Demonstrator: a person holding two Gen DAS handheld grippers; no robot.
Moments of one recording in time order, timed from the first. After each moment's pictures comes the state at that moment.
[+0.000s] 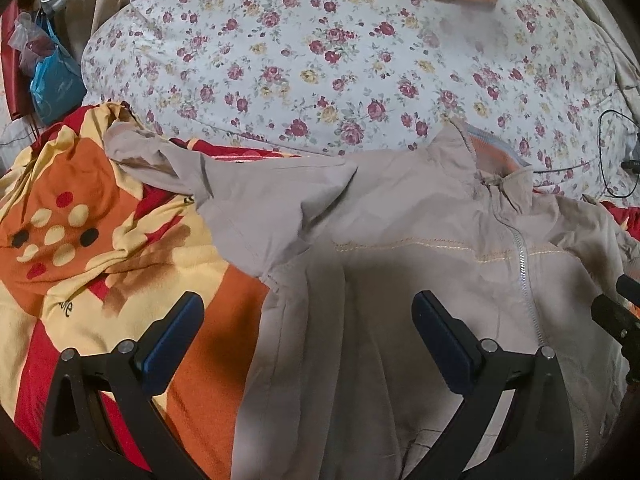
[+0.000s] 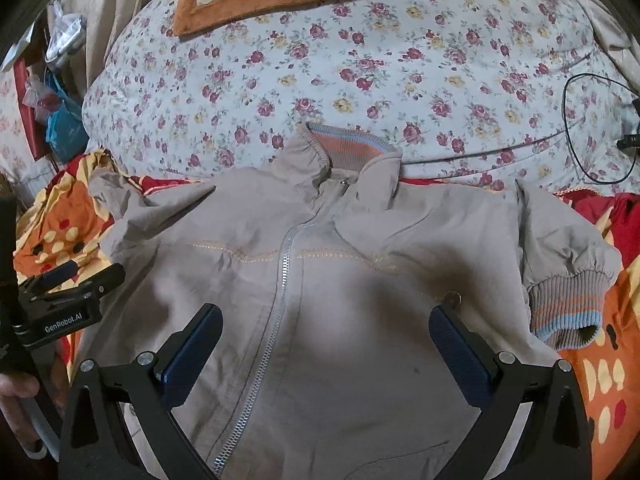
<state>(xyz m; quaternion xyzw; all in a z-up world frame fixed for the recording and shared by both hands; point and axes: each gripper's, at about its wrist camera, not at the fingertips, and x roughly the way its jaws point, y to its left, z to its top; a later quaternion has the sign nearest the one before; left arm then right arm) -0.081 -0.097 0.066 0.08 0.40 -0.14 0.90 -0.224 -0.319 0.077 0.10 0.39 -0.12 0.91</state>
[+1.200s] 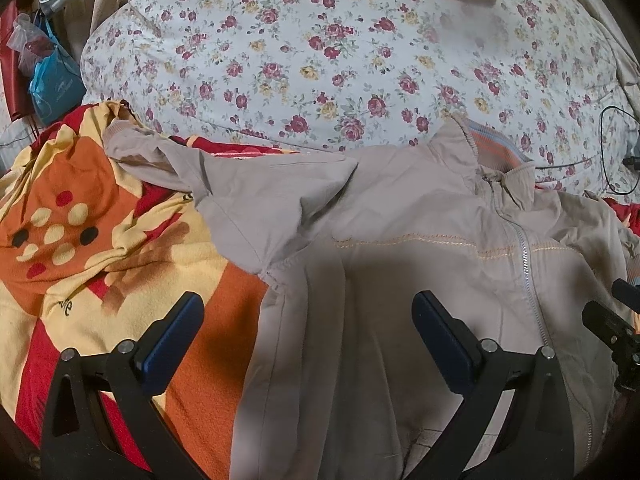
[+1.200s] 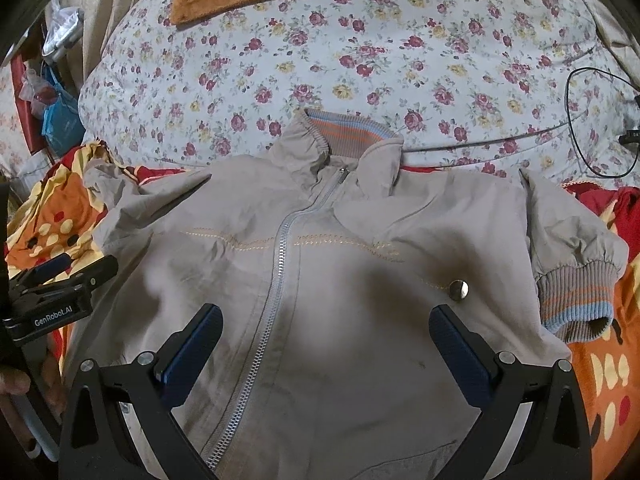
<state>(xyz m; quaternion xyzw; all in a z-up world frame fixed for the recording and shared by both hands) -0.083 -0.098 0.062 0.08 0.40 -0.14 0.90 -0.220 -0.318 0.062 0.10 0.40 -0.12 0.91</state>
